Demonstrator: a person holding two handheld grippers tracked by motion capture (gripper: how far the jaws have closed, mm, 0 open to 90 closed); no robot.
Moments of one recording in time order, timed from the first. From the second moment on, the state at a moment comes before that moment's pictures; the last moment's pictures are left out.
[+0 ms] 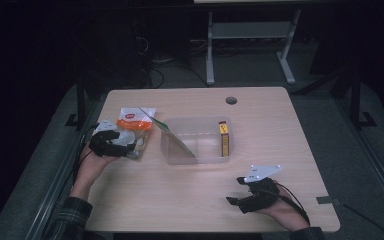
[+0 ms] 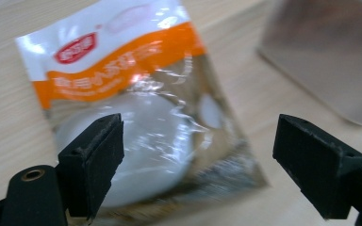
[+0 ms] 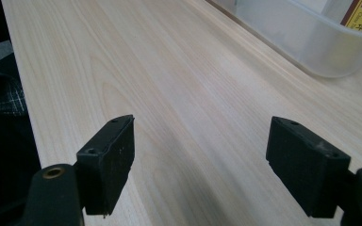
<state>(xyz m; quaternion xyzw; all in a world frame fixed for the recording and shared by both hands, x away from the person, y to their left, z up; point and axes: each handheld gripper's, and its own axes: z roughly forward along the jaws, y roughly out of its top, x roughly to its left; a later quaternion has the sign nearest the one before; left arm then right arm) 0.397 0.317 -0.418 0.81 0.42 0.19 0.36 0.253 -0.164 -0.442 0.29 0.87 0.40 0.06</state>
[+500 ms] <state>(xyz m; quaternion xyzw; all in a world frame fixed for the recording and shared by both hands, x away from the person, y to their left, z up) 0.456 0.353 -0.442 0.79 0.47 0.20 0.34 0.253 -0.162 -0.443 0.30 0.86 0.39 0.08</state>
